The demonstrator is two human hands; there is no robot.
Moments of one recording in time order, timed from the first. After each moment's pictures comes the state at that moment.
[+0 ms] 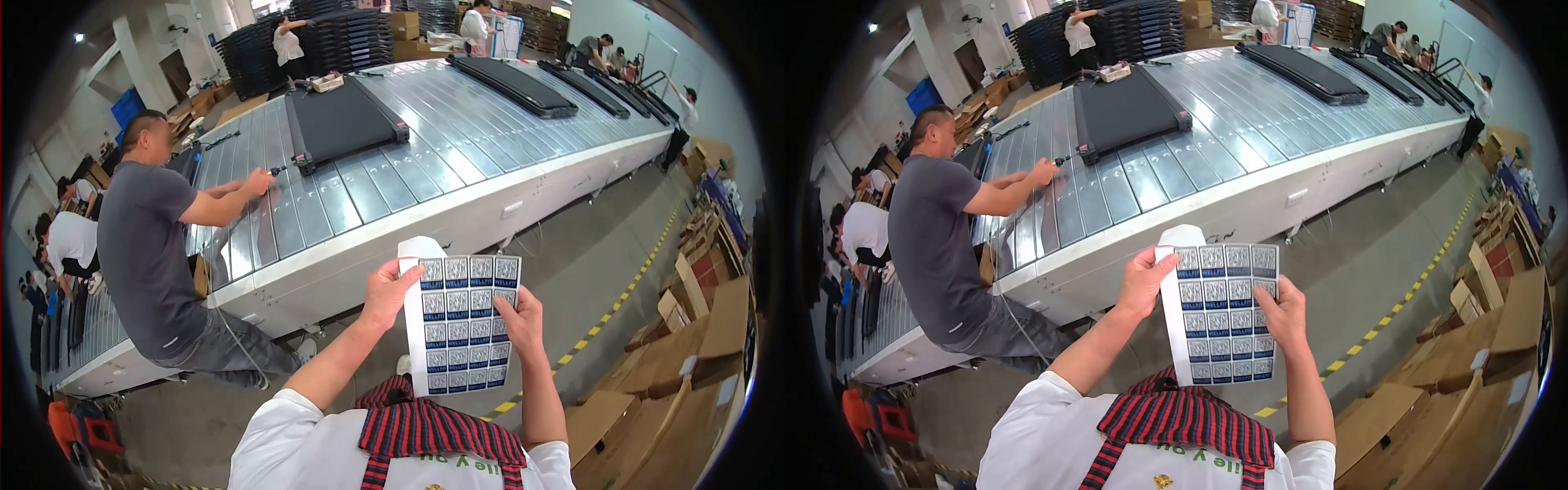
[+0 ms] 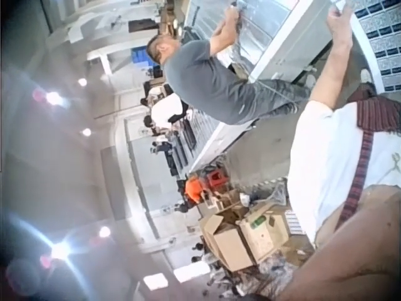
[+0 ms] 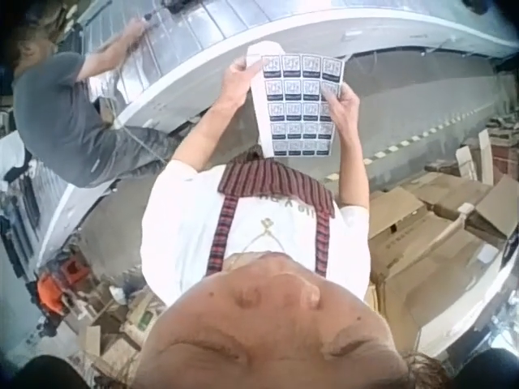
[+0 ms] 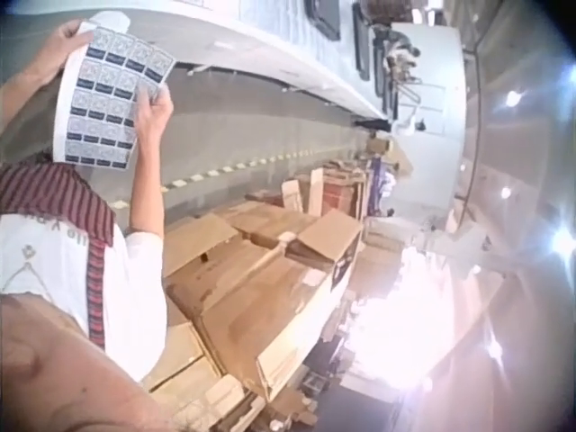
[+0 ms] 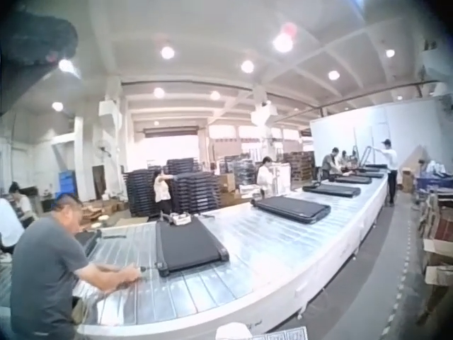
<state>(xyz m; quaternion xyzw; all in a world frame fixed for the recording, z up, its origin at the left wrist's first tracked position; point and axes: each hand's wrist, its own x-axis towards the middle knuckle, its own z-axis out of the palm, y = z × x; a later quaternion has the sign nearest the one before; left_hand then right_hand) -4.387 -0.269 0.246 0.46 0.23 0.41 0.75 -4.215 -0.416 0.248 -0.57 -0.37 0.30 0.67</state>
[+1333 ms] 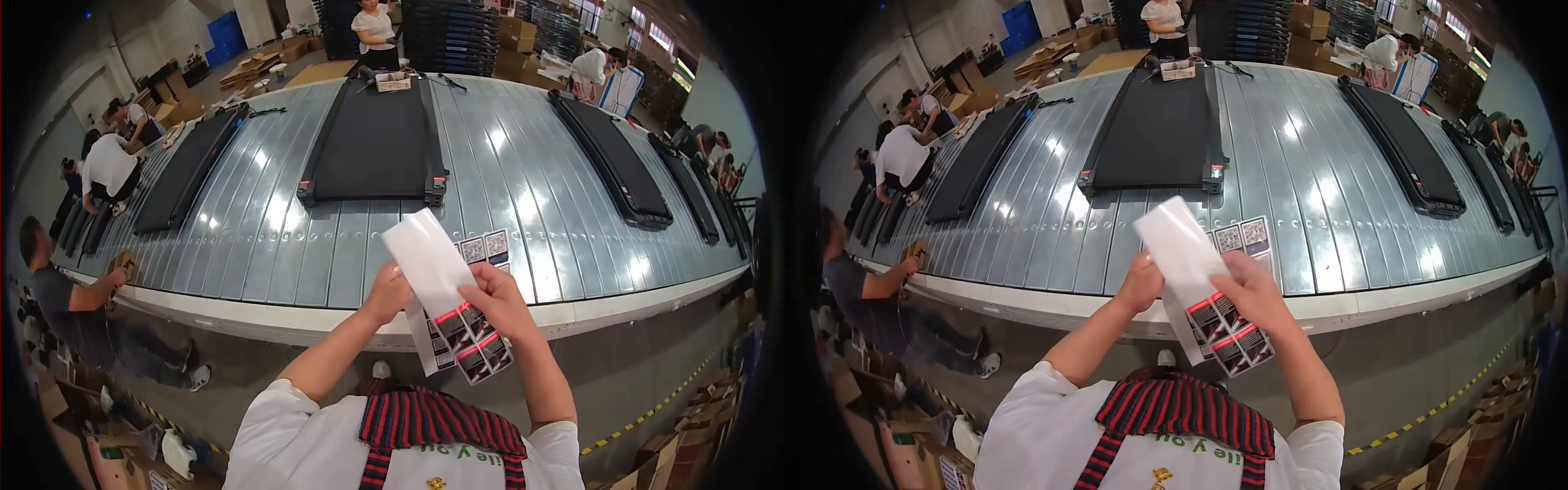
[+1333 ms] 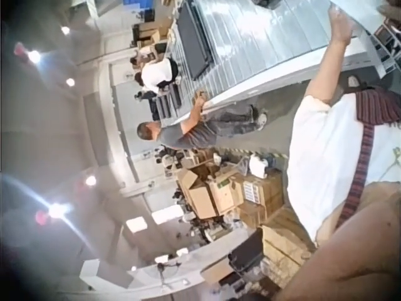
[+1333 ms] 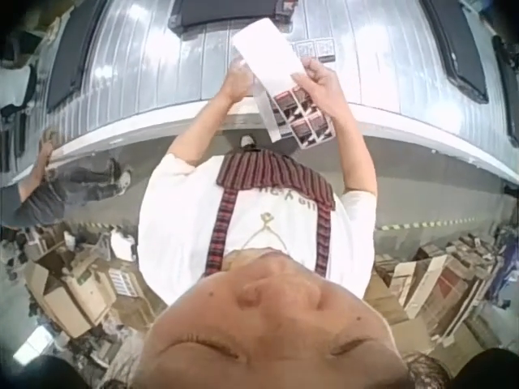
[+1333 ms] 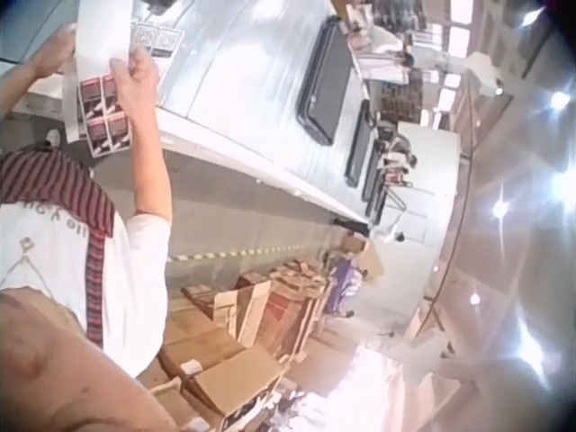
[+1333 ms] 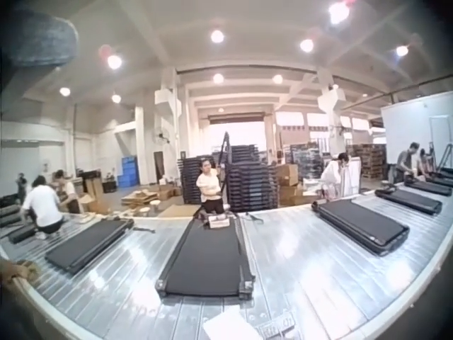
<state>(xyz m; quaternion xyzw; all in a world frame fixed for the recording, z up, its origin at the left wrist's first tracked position) -4.135 0.014 0.271 0.54 0.34 0.44 0.63 -3.940 -0.032 0.318 -0.42 -0.55 0.57 0.44</state>
